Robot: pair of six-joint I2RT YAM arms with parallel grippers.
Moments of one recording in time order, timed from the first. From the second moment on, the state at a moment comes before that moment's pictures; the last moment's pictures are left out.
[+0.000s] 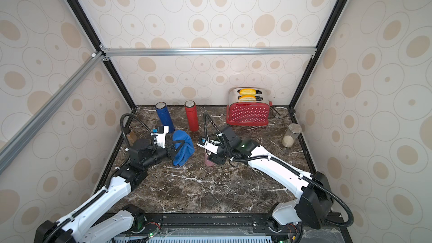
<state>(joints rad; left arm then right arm) -0.40 1.03 0.60 0.19 0.44 -0.51 0.87 1.40 1.17 -0.61 -0.15 -0.55</state>
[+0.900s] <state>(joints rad) -0.45 1.80 0.51 1.00 0.55 -0.91 0.87 1.51 1.25 -0.57 -0.26 -0.65</state>
